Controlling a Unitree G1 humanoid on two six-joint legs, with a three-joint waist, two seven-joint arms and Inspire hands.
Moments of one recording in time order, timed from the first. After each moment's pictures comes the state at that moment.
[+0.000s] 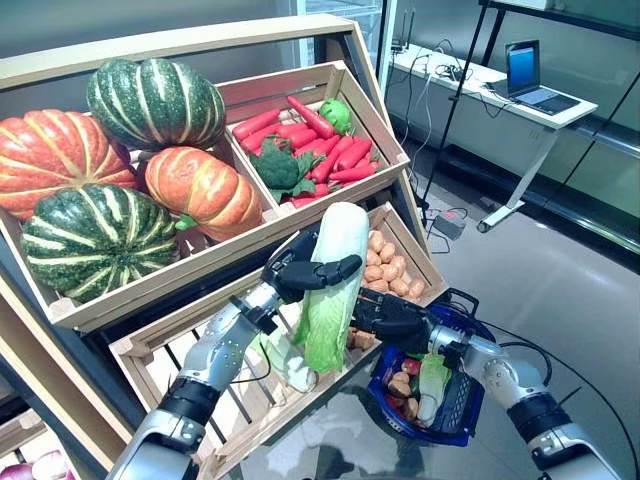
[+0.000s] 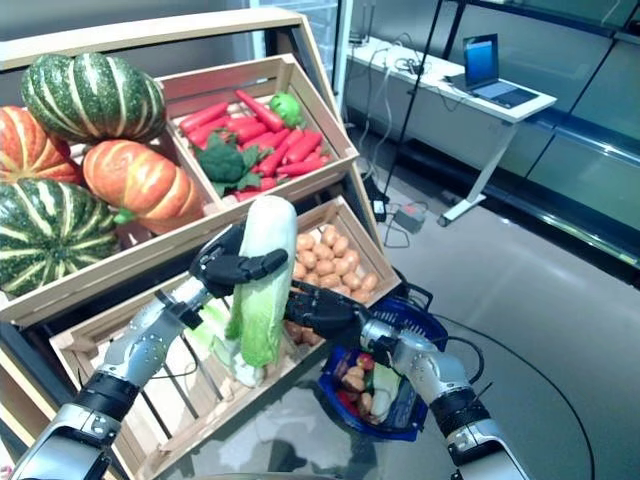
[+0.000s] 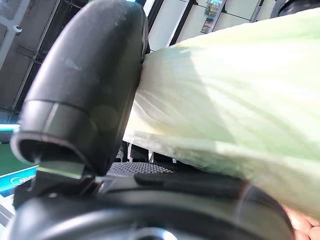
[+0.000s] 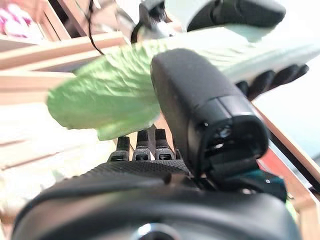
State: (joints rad) left arm -0.34 0.45 -0.26 0.32 -0.96 -0.03 -0.58; right arm -0.29 -0.41 0.32 0.40 0.87 0.38 0.73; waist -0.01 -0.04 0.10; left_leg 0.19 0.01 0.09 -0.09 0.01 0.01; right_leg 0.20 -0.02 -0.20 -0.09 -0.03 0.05
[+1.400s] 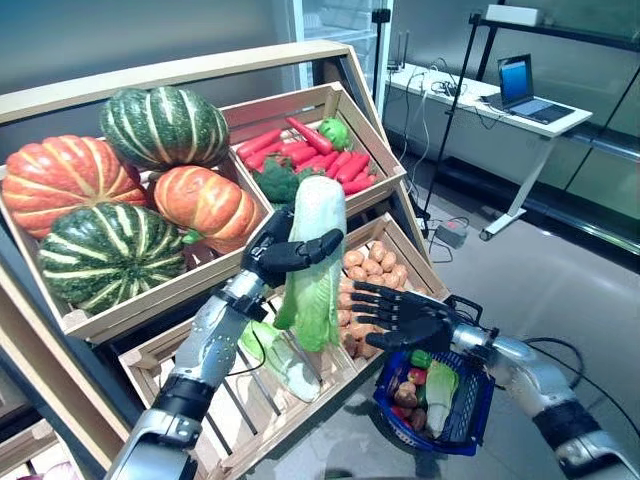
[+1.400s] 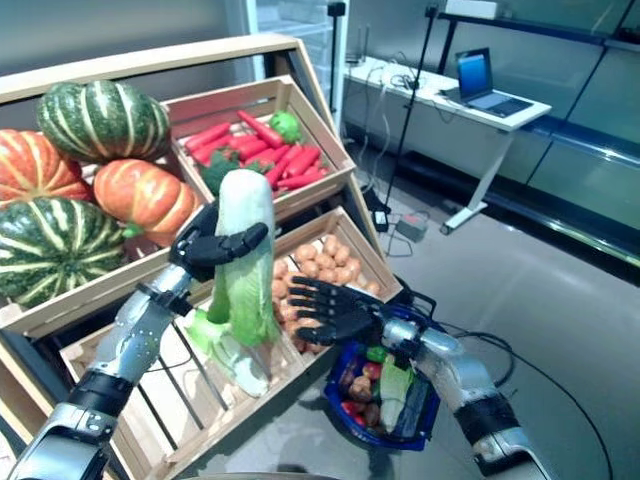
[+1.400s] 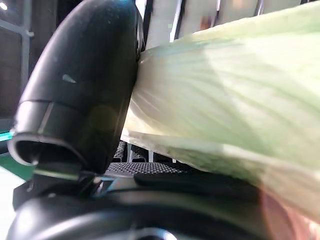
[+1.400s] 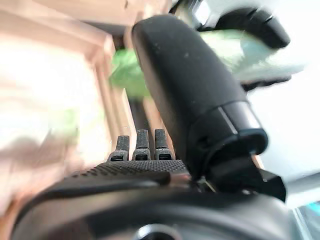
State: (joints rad) left arm -0.26 0.46 -0.14 0.21 -0.84 -0.21 -0.34; right arm -0.14 -0.58 0.23 0.23 0.66 0.16 0.60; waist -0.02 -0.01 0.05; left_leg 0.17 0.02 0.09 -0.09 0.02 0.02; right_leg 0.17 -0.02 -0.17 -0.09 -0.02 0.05
